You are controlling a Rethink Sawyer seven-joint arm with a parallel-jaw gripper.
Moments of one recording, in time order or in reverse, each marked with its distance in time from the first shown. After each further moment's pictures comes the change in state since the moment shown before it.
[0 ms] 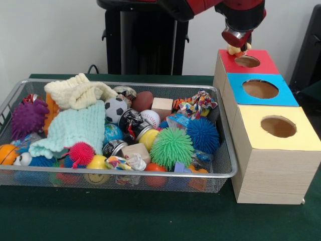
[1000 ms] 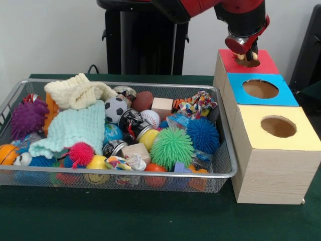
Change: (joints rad) arm -0.011 0.012 0.000 0.026 0.004 -0.161 0.000
